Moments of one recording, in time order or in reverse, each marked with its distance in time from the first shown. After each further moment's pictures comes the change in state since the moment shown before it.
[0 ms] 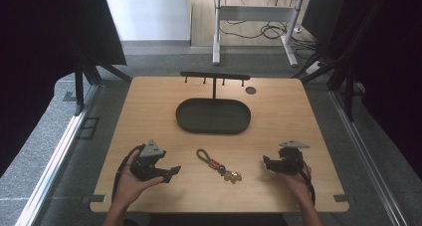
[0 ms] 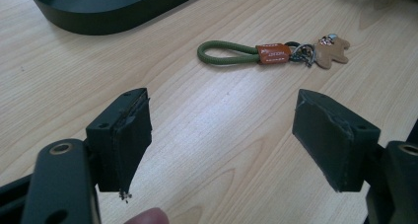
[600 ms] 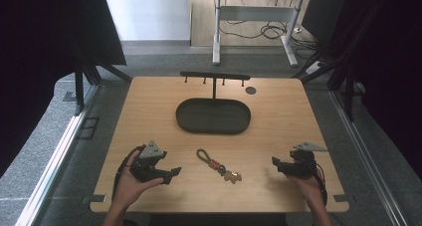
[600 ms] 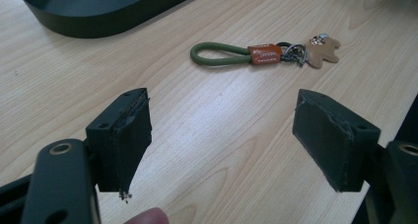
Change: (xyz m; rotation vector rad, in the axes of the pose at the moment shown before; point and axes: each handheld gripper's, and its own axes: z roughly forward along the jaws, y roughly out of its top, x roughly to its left) left arm -0.003 0.001 -0.003 -0.002 -0.013 0.013; right arm -0.016 -0.004 -0.030 -0.039 0.076 0.036
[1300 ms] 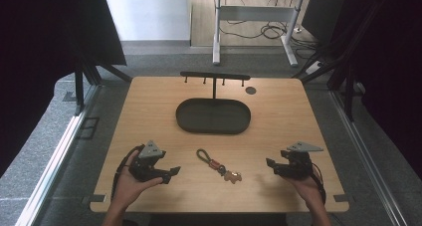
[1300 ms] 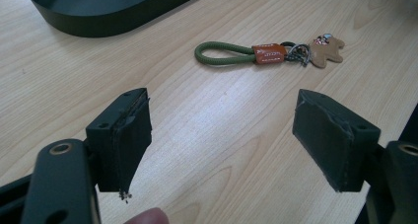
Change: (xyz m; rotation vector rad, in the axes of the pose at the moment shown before) left arm 0.001 0.000 -0.002 -0.001 0.009 -0.004; right arm 0.025 0.012 -0.013 -0.013 0.095 -0.116
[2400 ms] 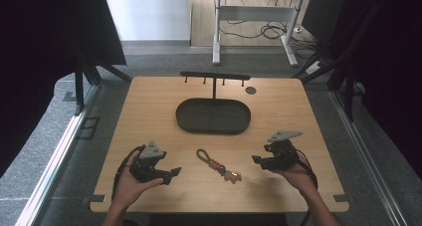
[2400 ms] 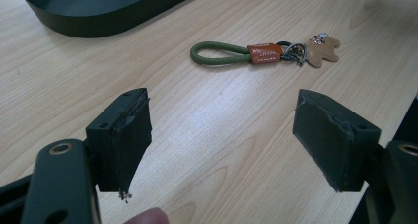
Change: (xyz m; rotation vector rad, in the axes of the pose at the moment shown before) left arm -0.003 0.001 0.001 0.006 -0.008 0.007; right arm 0.034 0.051 0.010 0.132 0.118 -0.171
